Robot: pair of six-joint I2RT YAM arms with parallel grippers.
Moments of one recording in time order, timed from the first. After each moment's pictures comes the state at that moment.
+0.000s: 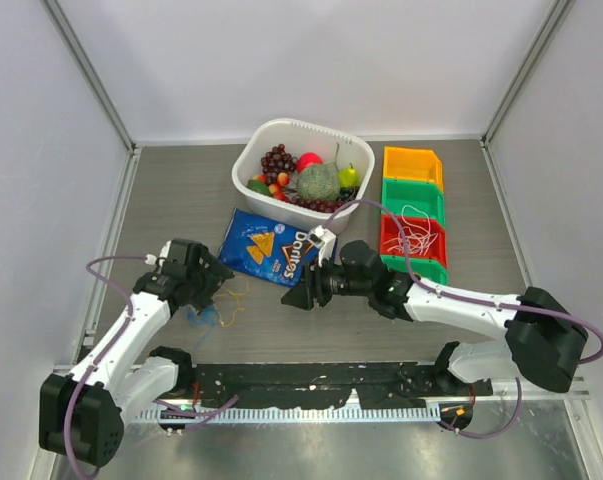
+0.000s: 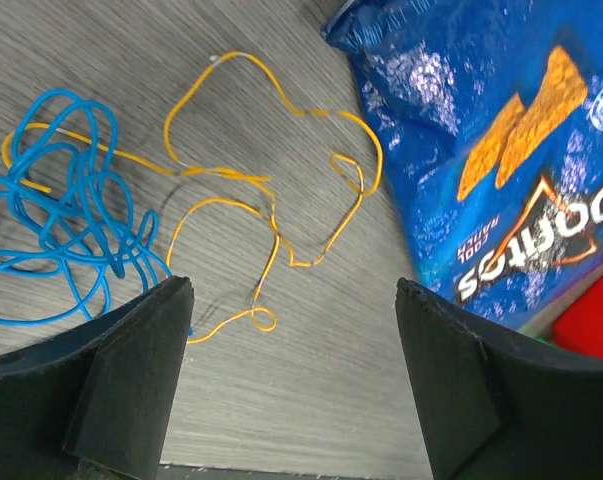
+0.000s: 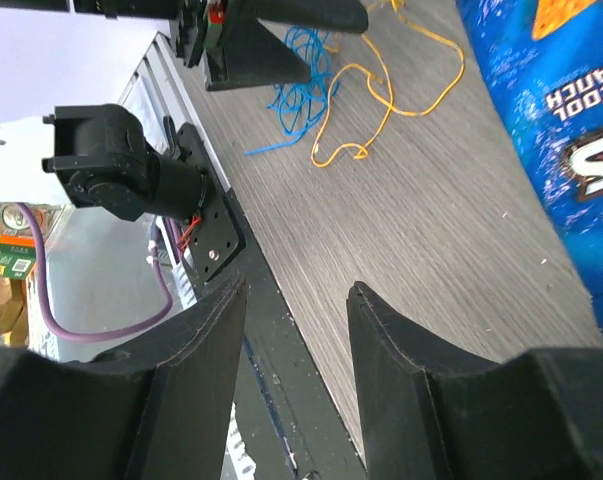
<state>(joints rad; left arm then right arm) -0.25 0.94 0.58 -0.64 -0.05 -1.08 0.91 1.25 0.66 0.24 -0.36 0.59</state>
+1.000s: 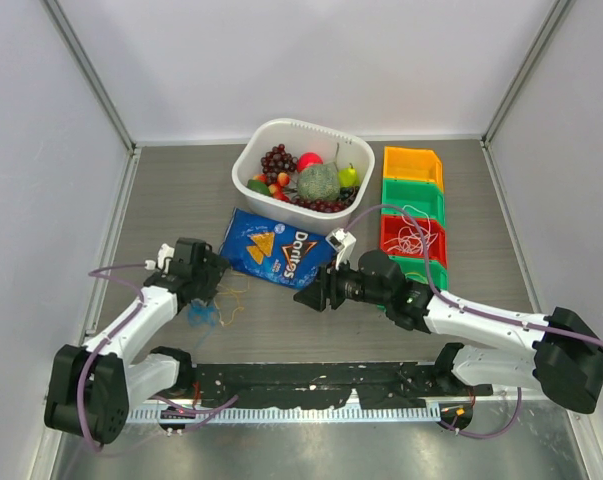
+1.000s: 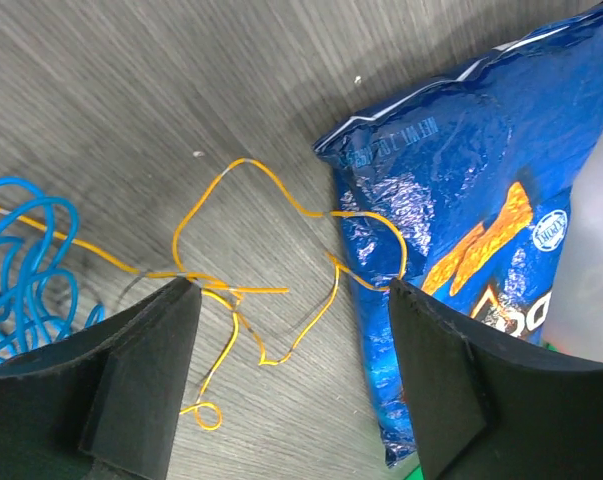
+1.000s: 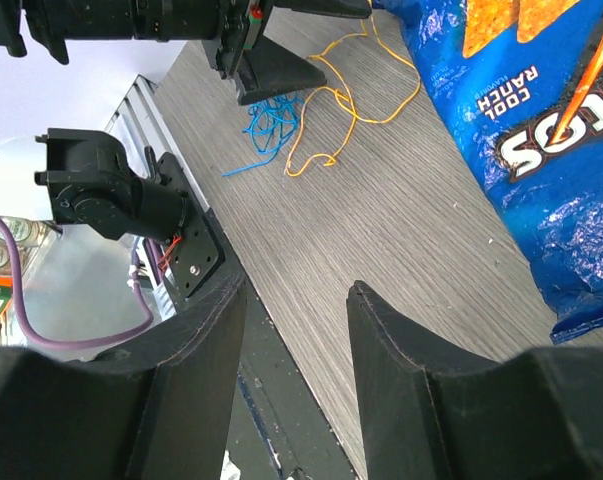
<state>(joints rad) -0.23 1.06 0.49 -0.38 -0.15 -1.29 0.93 1.12 0.55 0.27 -0.24 0.60</state>
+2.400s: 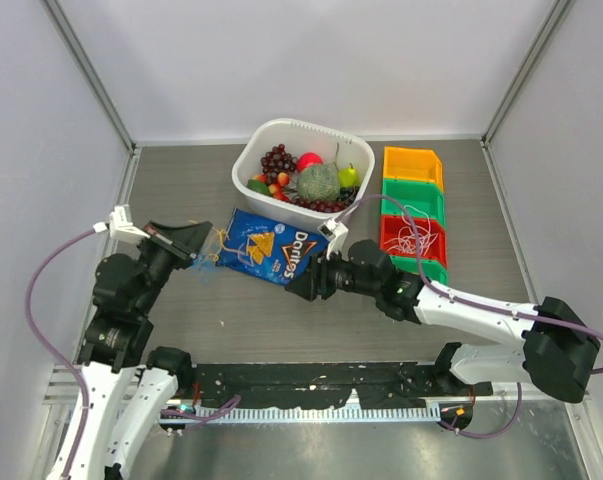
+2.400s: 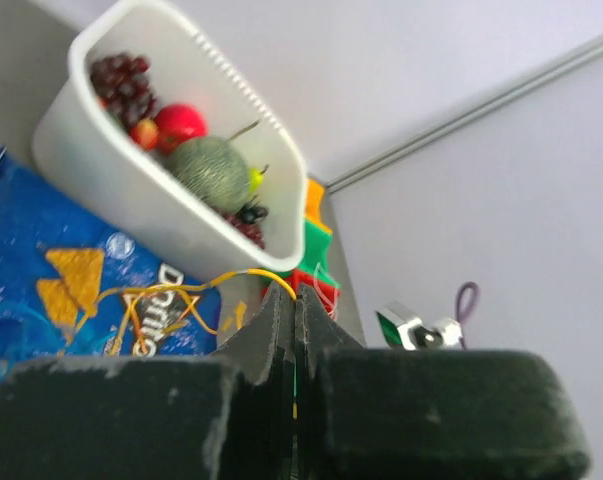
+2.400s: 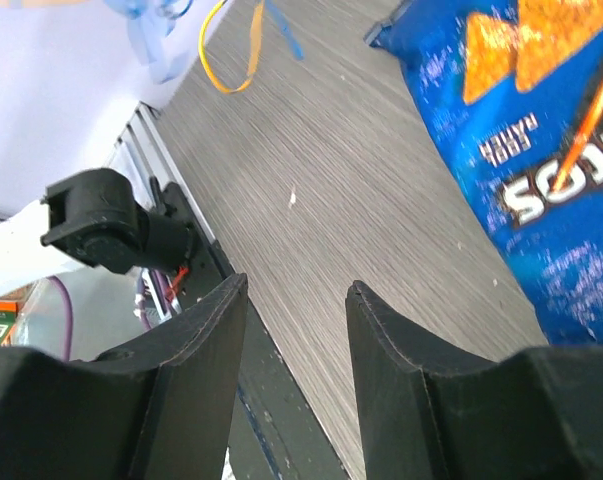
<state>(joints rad) -0.23 0.49 0.72 -0.29 0.09 -0.94 0.94 1.20 0.63 0.25 -0.22 0.62</state>
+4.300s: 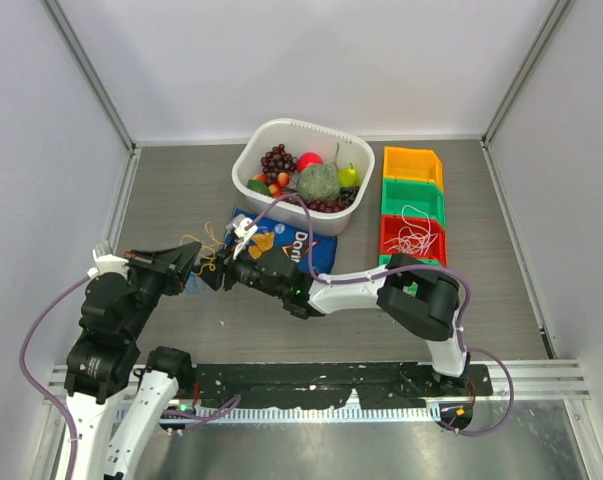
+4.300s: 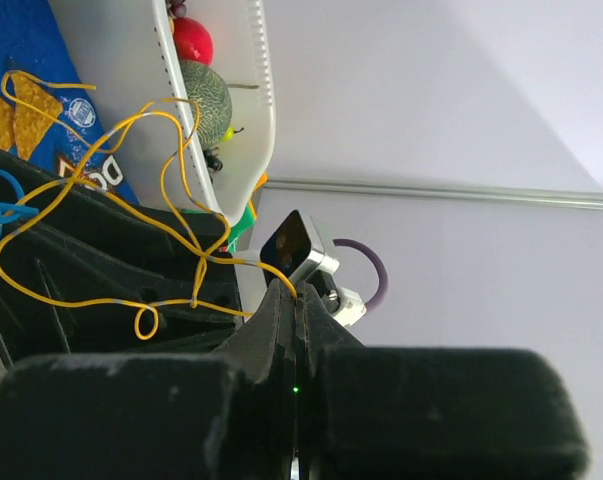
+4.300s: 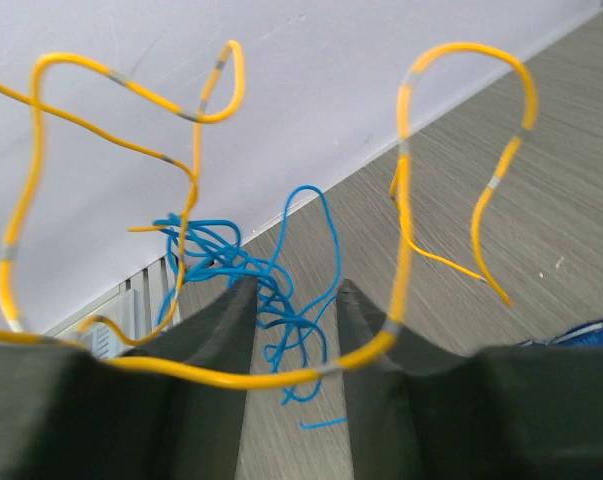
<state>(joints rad) -0.23 0.36 0.85 -0.67 0.00 -1.47 1.18 1.96 1.16 0.88 0.03 0.42</state>
